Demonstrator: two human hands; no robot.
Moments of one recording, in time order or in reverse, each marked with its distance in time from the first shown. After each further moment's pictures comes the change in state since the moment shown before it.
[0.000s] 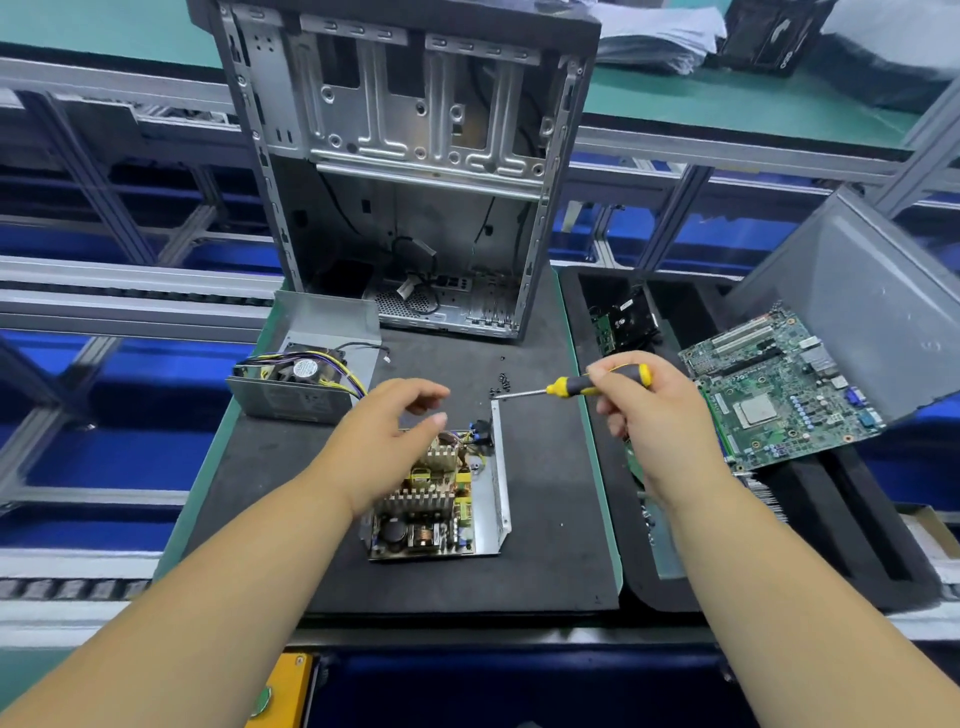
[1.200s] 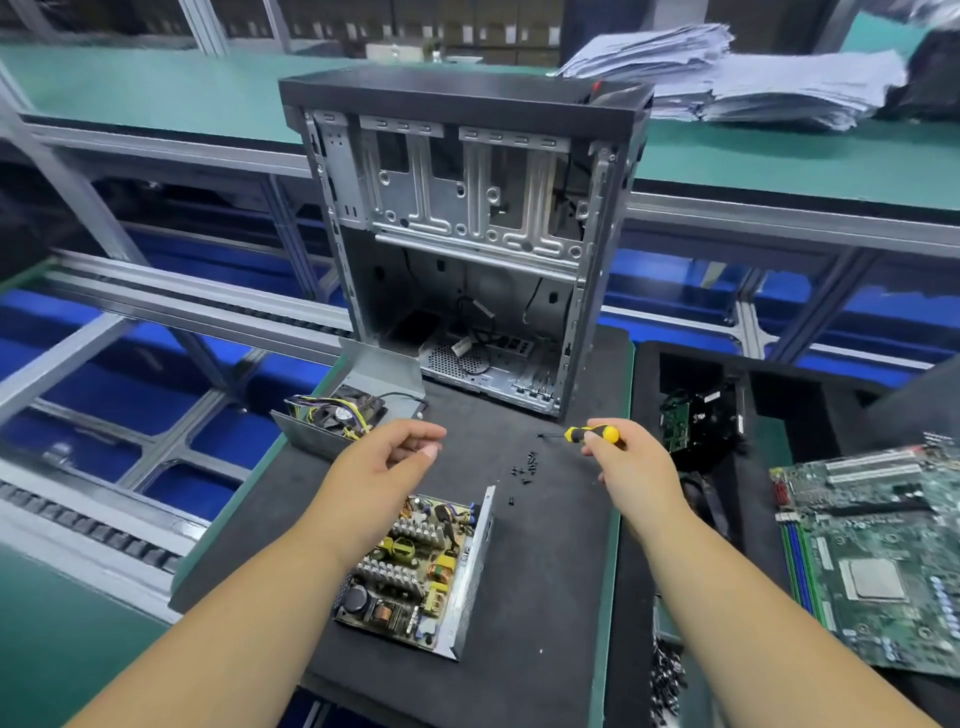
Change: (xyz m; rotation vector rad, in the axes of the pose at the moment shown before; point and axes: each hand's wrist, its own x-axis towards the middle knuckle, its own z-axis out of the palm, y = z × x) left_hand 0.022 0.059 0.023 -0.208 0.328 -0.352; right_hand 0.144 0.069 0.002 -0.253 -0.266 0.111
